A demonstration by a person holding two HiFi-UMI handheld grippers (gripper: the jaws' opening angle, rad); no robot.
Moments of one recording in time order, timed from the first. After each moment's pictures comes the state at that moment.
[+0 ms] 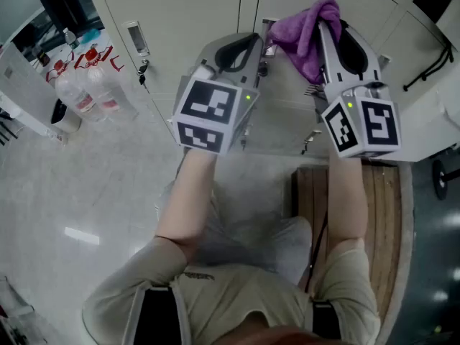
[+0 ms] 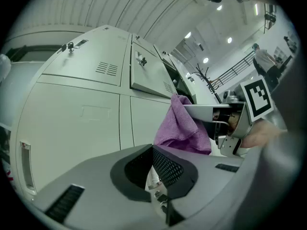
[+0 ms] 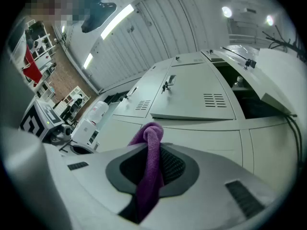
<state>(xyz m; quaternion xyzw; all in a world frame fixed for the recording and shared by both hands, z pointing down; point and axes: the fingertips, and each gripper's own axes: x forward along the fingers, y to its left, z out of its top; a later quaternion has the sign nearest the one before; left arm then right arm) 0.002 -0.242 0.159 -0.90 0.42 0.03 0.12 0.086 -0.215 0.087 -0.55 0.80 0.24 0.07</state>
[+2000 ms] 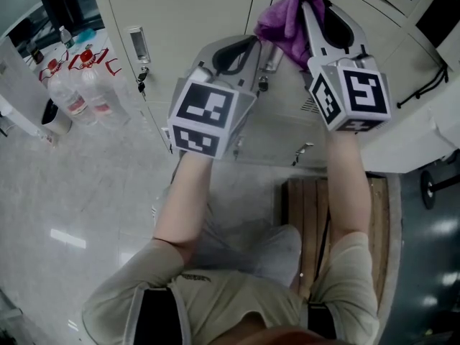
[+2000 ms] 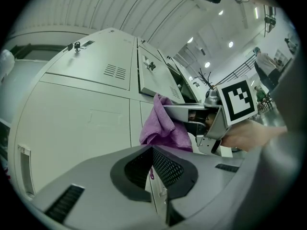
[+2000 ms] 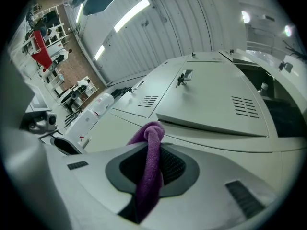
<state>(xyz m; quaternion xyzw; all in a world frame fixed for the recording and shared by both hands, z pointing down) -0.016 -0.259 0.141 -0.90 0.42 0.06 0.12 0.046 -0.267 0.050 -0.54 0.79 0.30 0.02</state>
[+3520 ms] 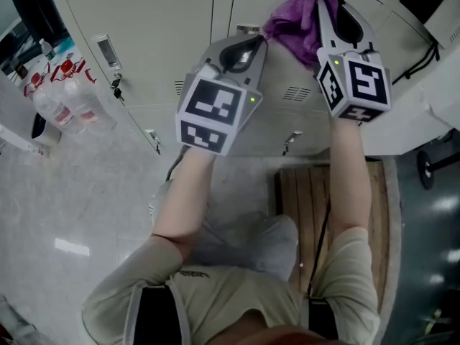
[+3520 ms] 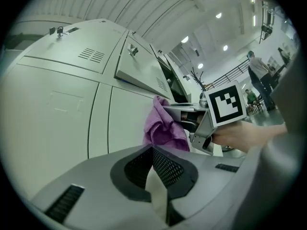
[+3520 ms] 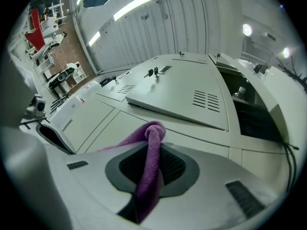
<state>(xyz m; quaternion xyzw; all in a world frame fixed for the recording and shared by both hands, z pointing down) 0.056 -0.259 0.156 -0.92 0.37 0.05 0.12 0.140 -0.278 0.057 -0.61 0.73 0.31 0.00</state>
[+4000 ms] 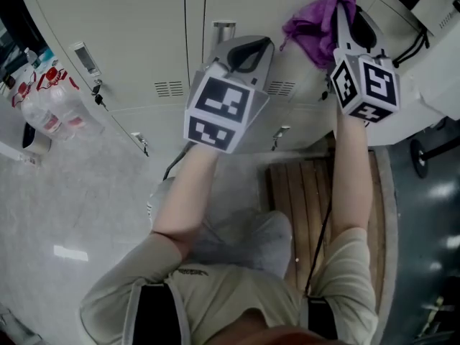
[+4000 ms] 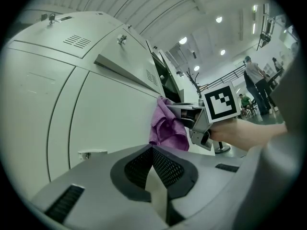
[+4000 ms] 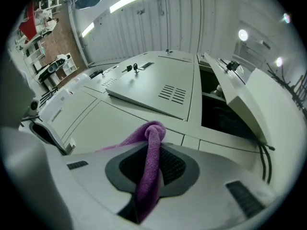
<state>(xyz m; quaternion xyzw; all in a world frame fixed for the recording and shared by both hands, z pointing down) 0.109 -0.254 0.166 -0.94 0.33 0.04 0.11 0.220 -0.267 0.058 -0.67 0.69 0.29 -0.01</state>
